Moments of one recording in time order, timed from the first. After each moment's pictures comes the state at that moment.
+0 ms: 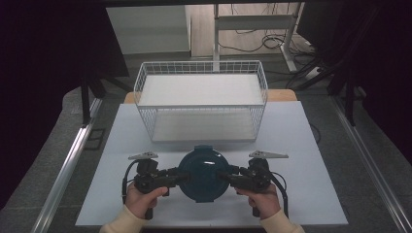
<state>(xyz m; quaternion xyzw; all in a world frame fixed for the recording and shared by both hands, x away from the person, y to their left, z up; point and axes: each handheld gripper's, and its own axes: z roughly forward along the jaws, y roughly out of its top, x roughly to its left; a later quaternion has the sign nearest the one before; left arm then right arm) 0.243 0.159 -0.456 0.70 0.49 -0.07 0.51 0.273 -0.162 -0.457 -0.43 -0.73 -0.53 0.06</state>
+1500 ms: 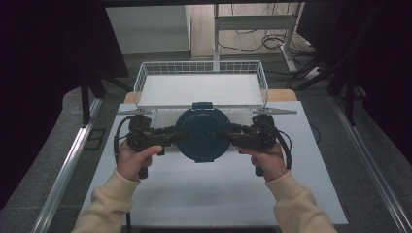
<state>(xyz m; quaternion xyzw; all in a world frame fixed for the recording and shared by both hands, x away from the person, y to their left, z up) 0.302 0.170 -0.357 0.71 0.44 -0.02 0.55 0.330 -0.154 -0.356 -0.38 -0.74 -0.56 0.00</state>
